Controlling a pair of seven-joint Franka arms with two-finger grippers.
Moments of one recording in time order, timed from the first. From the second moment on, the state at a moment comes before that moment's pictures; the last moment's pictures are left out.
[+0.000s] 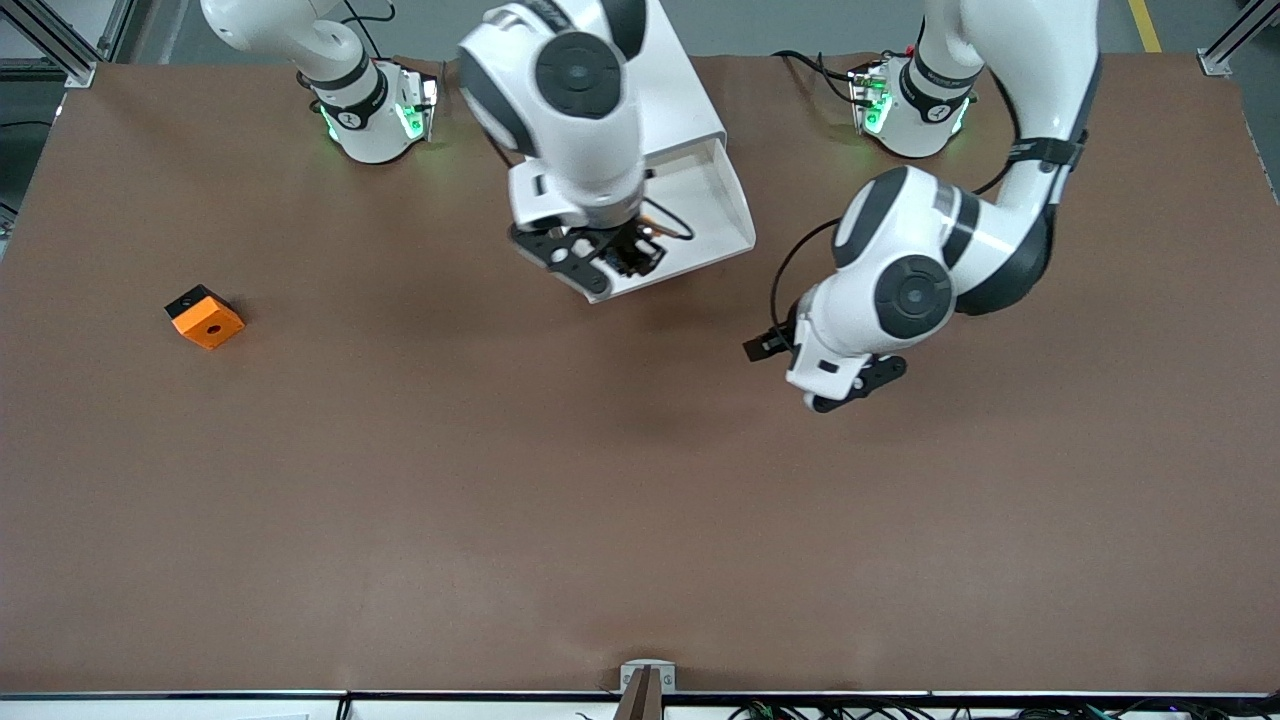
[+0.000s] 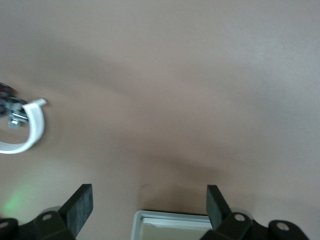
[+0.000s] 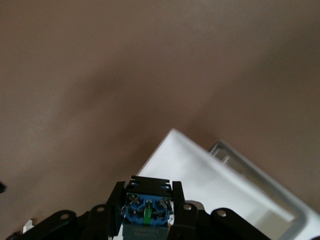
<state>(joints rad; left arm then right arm) -0.45 0.43 -0.07 -1.60 -0.22 1.83 -0.88 0.76 0.43 -0.06 -1.28 0.12 1.65 1.26</state>
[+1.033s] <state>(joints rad) -0.66 0.40 -0.21 -1.71 -0.24 1.89 -1.12 0.13 0.35 -0.07 -1.51 0.04 1.71 0.18</state>
